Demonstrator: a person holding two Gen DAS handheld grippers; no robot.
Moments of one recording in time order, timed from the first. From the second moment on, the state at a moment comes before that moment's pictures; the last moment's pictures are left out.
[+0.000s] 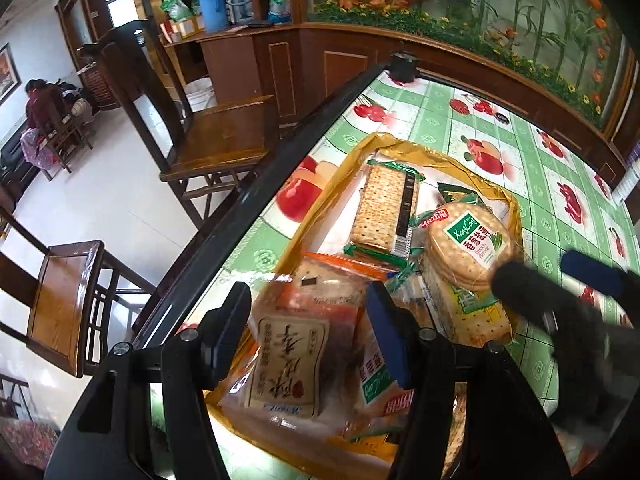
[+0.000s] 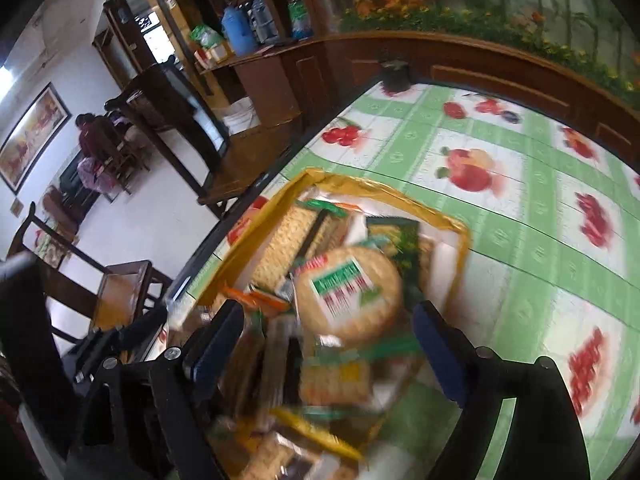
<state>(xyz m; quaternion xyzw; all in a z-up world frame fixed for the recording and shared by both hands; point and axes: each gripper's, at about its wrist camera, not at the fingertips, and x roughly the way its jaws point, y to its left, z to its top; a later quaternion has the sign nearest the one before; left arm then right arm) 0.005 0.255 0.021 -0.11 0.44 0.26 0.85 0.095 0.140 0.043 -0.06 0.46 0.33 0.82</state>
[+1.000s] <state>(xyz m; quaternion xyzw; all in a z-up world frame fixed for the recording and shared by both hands) -0.066 0.200 0.035 -0.11 0.40 0.27 0.87 -0.029 0.030 0.020 -0.16 0.42 0.30 0.84</state>
